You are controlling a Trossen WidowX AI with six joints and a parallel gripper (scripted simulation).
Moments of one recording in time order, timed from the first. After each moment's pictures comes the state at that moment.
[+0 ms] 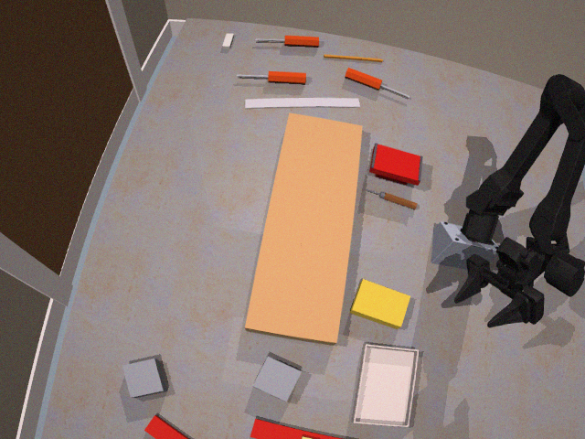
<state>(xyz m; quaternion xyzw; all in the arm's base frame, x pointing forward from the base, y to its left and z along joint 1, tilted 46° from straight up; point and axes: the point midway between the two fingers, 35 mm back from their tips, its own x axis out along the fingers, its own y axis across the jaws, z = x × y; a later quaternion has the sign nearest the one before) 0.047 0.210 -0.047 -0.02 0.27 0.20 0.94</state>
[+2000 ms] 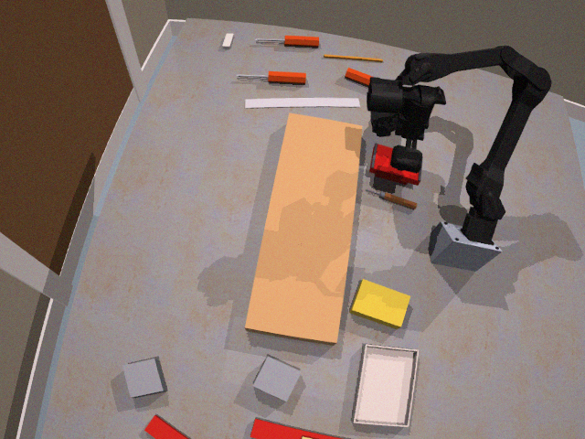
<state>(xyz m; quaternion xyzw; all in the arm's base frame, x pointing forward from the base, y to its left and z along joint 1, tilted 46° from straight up) 0.184 -0.112 0.146 -0.23 0.67 -0.33 0.63</state>
